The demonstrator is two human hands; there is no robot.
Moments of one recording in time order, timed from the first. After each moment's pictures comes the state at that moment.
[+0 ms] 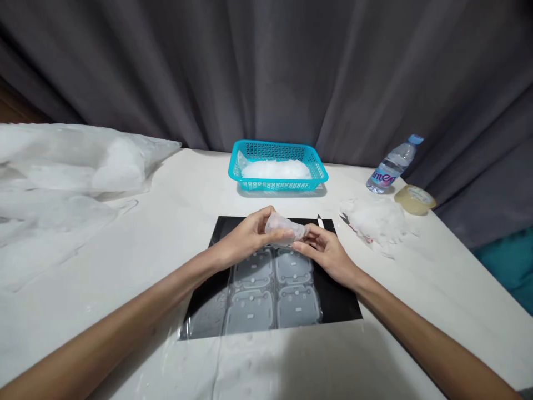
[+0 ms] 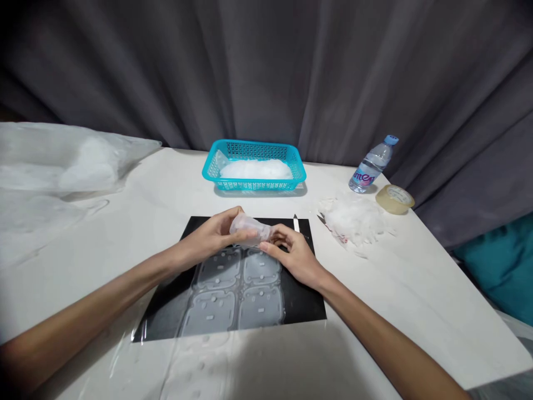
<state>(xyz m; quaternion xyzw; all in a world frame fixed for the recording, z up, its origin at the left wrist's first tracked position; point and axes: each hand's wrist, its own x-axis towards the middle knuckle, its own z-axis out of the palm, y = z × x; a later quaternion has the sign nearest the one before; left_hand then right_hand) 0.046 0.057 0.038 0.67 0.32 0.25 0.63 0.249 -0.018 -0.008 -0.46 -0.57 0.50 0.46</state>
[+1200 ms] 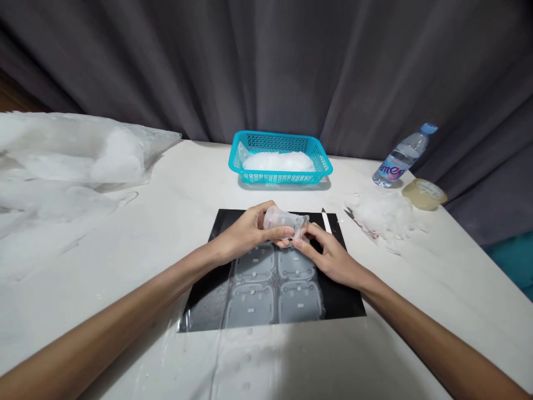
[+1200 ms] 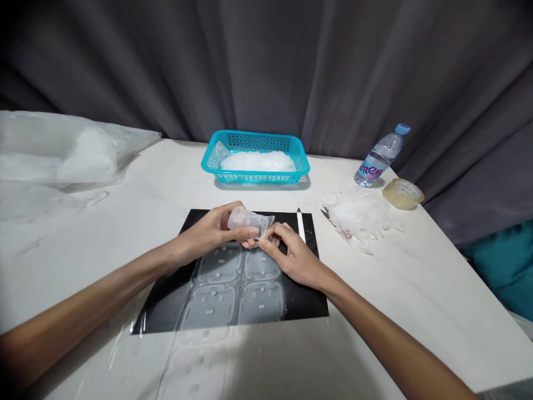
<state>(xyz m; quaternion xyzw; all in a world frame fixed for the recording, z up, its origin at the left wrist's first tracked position) 0.047 0.055 0.036 0.61 0.31 0.24 0.69 0.253 -0.023 -0.006 -0.48 -0.69 0.39 0.39</state>
